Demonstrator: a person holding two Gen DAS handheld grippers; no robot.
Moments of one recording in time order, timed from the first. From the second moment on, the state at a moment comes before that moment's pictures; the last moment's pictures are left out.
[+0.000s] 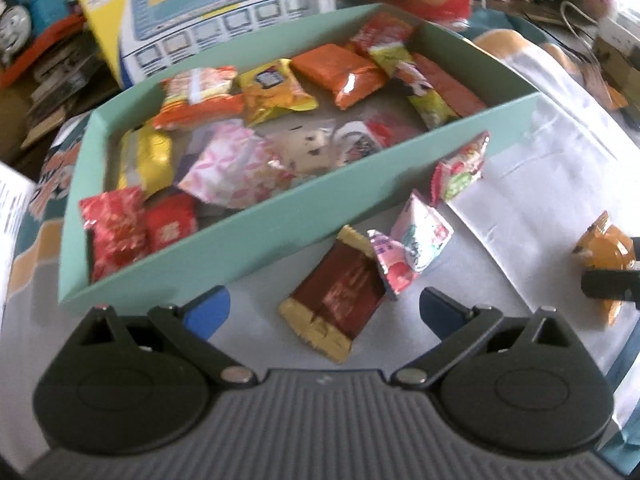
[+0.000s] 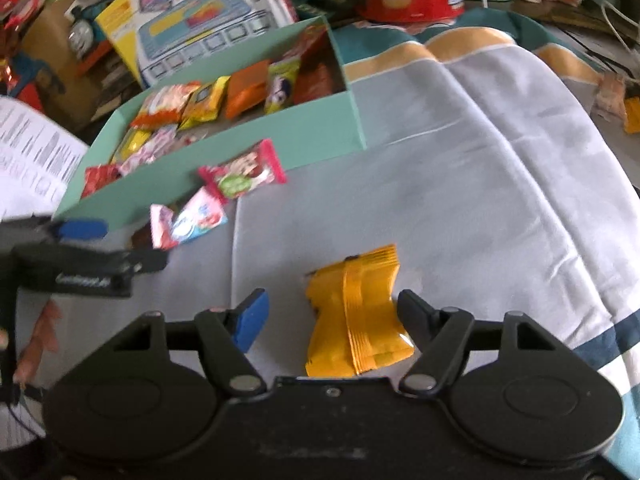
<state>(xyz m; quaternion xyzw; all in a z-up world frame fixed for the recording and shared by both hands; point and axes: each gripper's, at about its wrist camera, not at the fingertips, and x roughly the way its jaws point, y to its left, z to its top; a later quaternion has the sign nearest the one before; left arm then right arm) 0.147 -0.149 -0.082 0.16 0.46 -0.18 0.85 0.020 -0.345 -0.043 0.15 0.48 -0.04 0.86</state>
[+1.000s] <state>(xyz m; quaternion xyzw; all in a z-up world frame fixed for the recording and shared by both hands) 0.127 -0.145 -0.085 0.12 0.48 -0.21 0.84 0.036 -0.303 -0.051 0.10 0.46 -0.05 0.88</state>
